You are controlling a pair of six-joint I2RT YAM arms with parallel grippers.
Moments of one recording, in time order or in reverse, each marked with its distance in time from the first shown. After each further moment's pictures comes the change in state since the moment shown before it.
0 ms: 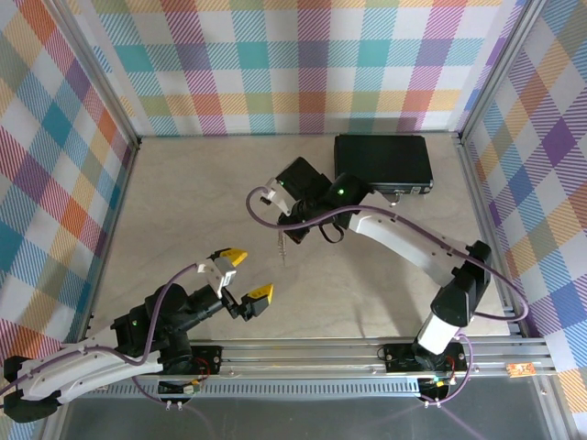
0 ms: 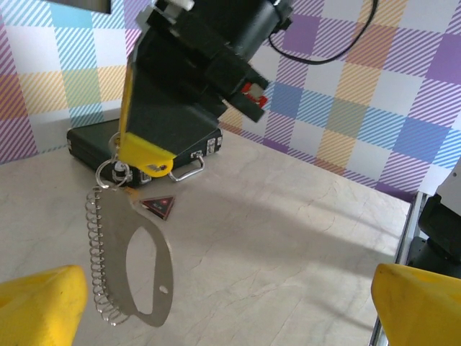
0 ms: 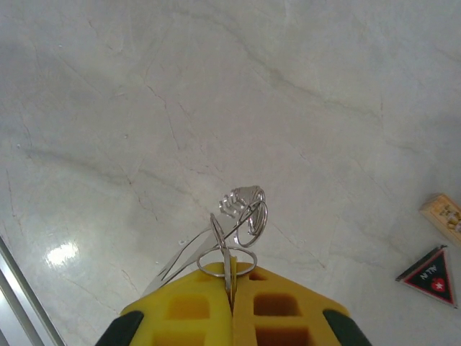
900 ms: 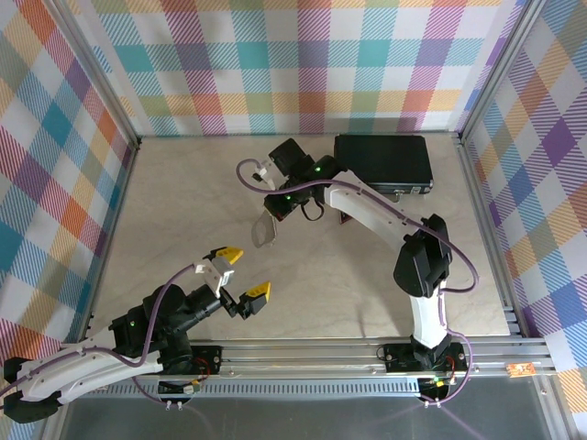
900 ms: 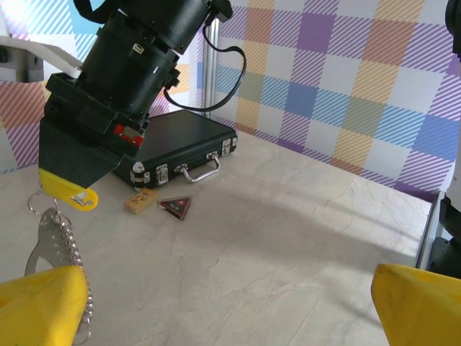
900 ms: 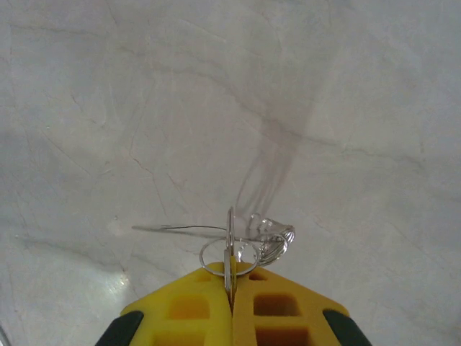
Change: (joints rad) left arm 0.000 -0.023 0.006 -0.034 -0.041 0.031; right arm -0.119 0.278 0.164 0.121 -0.200 0.069
